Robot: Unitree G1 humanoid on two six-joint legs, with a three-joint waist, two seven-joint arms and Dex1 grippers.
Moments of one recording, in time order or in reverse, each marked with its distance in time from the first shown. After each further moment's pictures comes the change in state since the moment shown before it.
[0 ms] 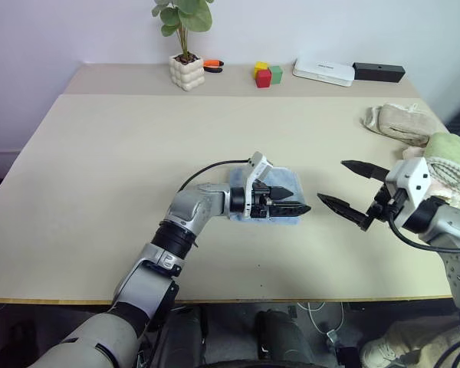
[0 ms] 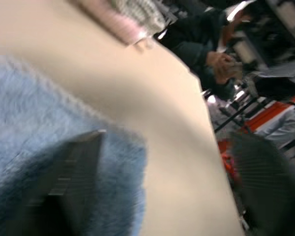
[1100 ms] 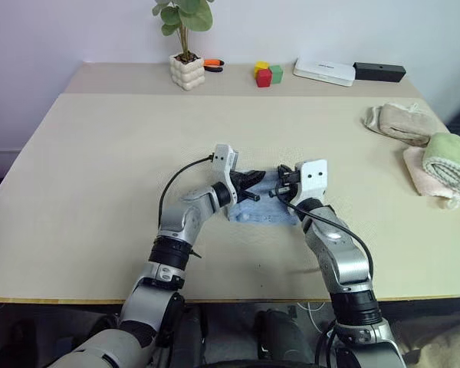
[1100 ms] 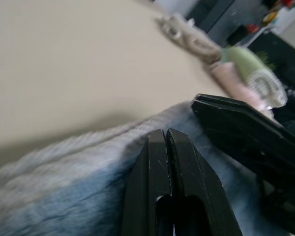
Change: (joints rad) left arm 0.105 -0.097 0.231 0.036 0.113 -0.163 0.418; right arm -0.164 0.608 0.341 0.185 -0.374 0.072 -0.753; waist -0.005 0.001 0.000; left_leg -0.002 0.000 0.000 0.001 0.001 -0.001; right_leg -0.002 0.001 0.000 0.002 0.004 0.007
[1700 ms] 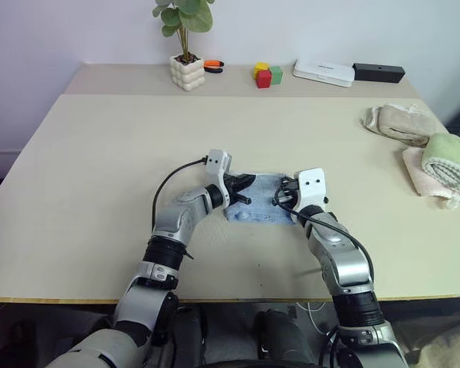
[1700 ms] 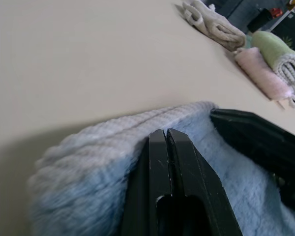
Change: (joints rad) left arm 0.015 0.054 0.000 0.006 0.029 -0.015 -0.008; right arm 0.009 -0.011 -0.024 0.041 -0.041 0.045 -0.027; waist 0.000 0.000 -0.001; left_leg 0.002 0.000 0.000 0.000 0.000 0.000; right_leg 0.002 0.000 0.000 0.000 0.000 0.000
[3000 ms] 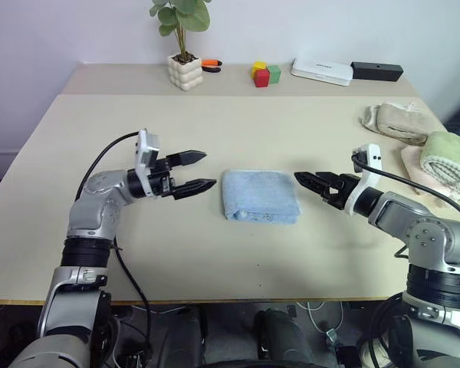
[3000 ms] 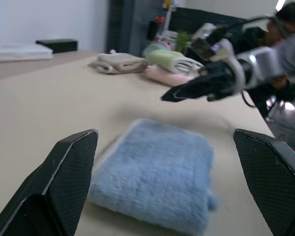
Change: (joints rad) left arm 0.090 0.468 0.106 -0.145 -0.141 -0.278 -0.792; right arm -0.131 -0.319 -0.416 -0.084 0.722 0.751 0.305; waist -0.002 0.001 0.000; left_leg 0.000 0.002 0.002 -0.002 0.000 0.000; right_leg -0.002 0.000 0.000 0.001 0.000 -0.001
